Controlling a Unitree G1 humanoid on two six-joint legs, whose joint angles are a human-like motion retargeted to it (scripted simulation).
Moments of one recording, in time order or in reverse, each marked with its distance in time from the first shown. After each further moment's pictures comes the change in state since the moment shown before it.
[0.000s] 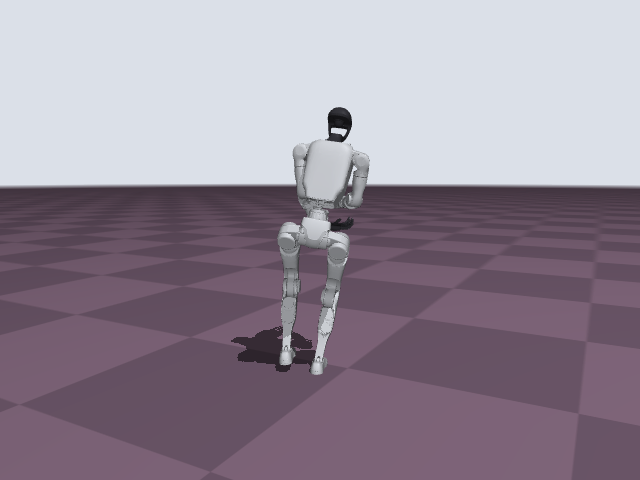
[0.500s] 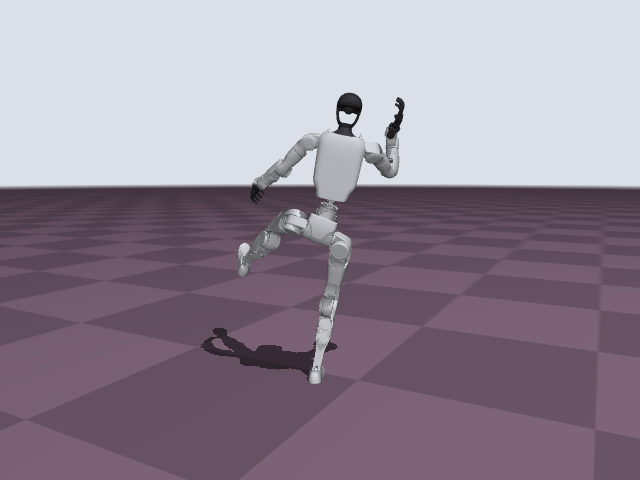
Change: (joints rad) left arm -0.002 0.817 0.653 0.197 0.889 -0.508 0.709; right arm -0.506 -0.731 -0.737 -0.528 -0.990 -0.939 -1.088; waist 0.188 -0.196 0.008; left_leg -0.166 0.535 0.100 -0.715 0.422 -0.024; right_leg 0.546 -0.129 0.091 -0.413 0.167 -0.050
